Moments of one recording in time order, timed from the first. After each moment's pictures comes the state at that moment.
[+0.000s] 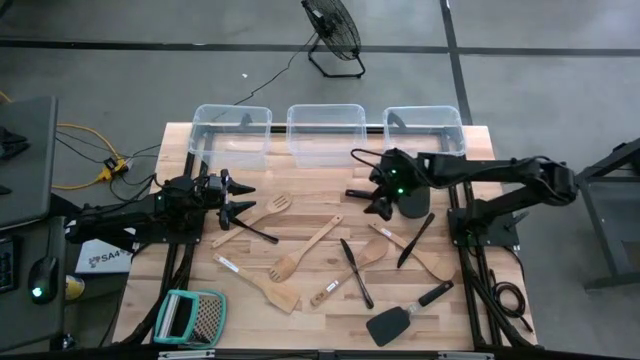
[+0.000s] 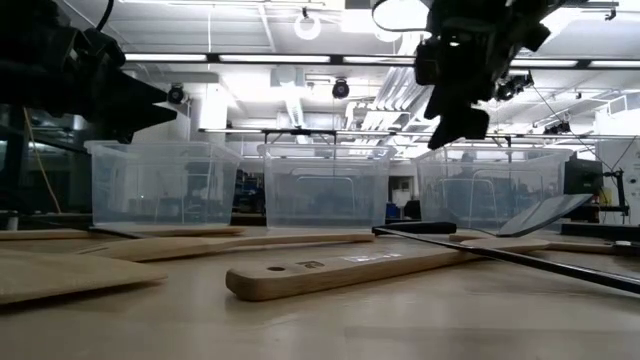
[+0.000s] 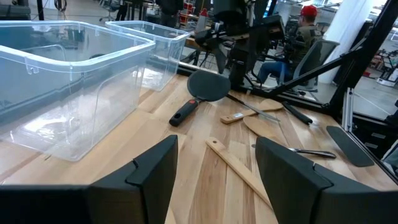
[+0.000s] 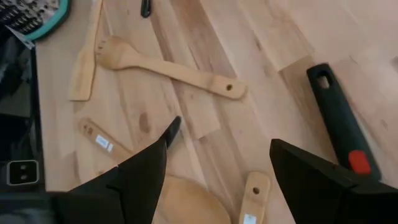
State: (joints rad) left arm 0.22 0.06 0.02 0.00 0.07 -0.21; right arm -0.25 1.29 0.85 -0.45 -0.31 0.37
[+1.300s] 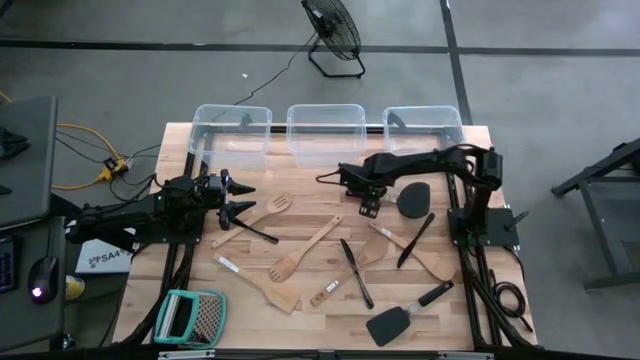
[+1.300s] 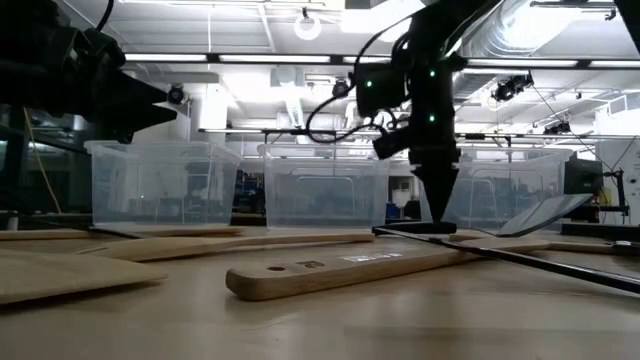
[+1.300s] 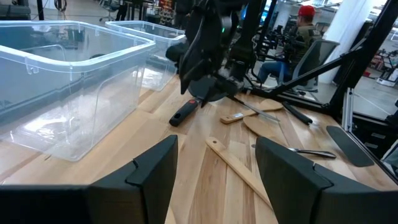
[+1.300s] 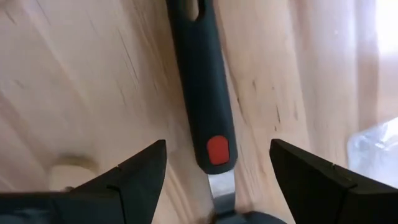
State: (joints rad) left arm 0.22 0.06 0.02 0.00 0.07 -0.21; right arm -0.24 1.86 1.23 -0.96 0.17 0.11
